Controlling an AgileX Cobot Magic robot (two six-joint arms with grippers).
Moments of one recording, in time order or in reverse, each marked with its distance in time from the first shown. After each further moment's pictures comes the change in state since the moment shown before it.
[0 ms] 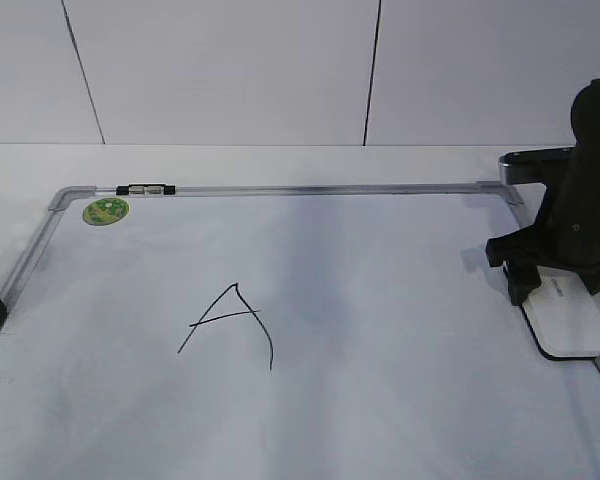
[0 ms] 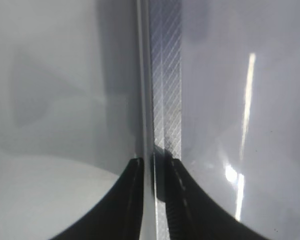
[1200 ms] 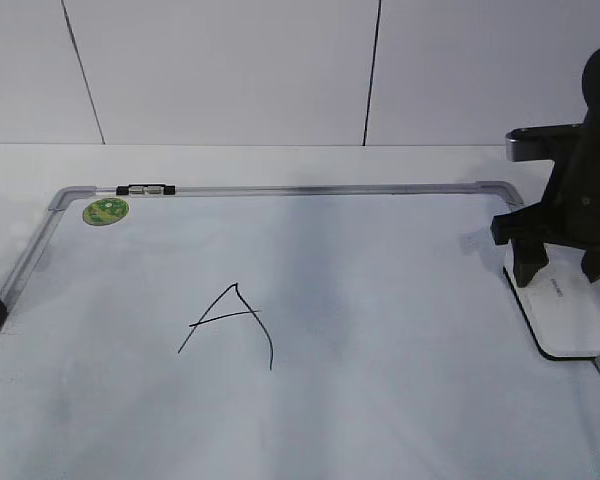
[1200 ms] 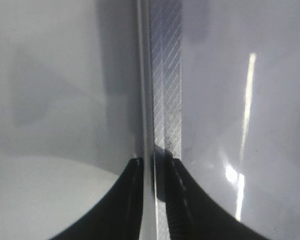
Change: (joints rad) left arm 0.000 0.000 0.000 0.000 0.000 0.000; right arm -0.001 -0.040 -0.058 0.018 0.100 -0.015
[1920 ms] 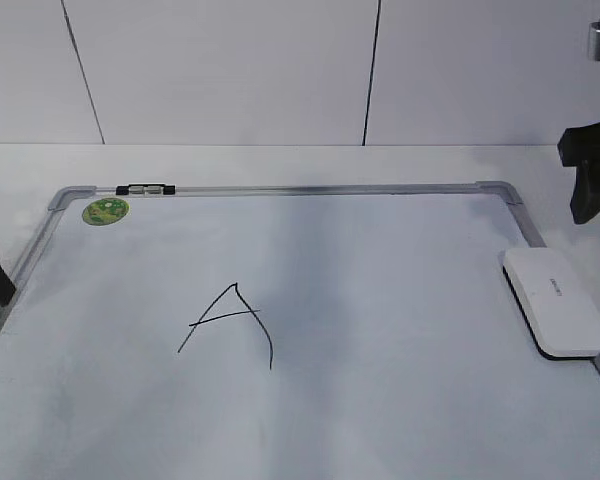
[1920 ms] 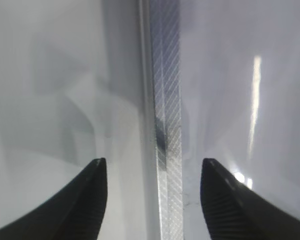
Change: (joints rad) left arm 0.000 0.000 -0.059 0.014 0.033 0.000; right arm 0.004 -0.293 -0.032 0.027 0.195 0.000
